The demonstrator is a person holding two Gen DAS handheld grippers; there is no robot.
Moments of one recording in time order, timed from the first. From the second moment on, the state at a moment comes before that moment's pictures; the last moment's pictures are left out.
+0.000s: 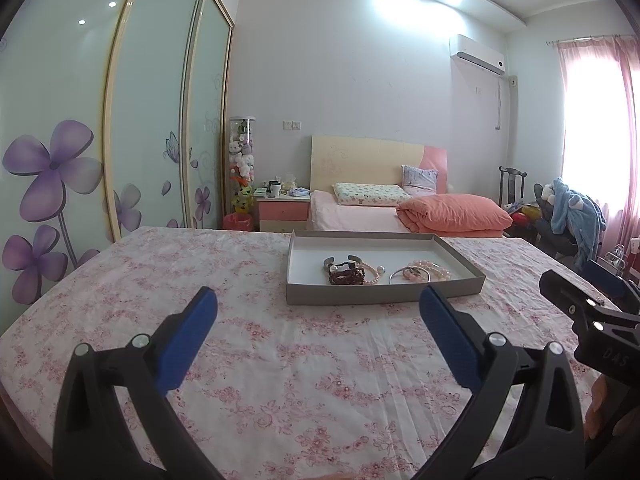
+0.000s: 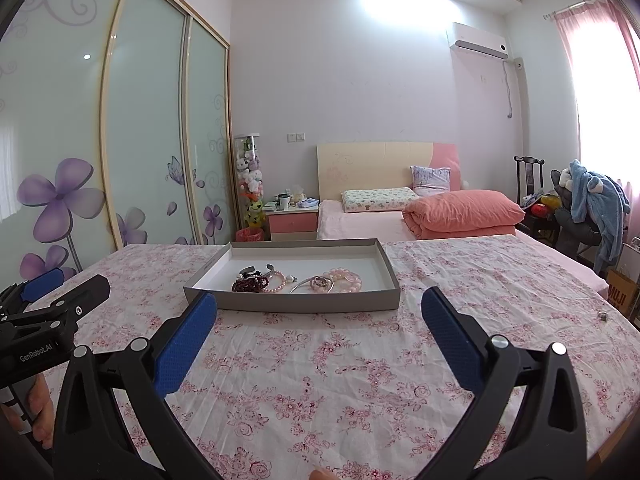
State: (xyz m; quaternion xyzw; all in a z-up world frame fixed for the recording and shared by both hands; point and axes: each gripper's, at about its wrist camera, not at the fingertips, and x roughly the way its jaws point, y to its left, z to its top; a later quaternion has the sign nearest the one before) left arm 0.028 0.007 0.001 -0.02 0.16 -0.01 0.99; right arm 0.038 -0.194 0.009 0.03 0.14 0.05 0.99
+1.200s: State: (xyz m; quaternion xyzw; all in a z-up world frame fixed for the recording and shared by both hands) left arm 0.028 0.006 -0.001 -0.03 0.17 -0.01 0.99; right arm 0.037 -0.190 0.005 0.03 0.14 0.05 0.99
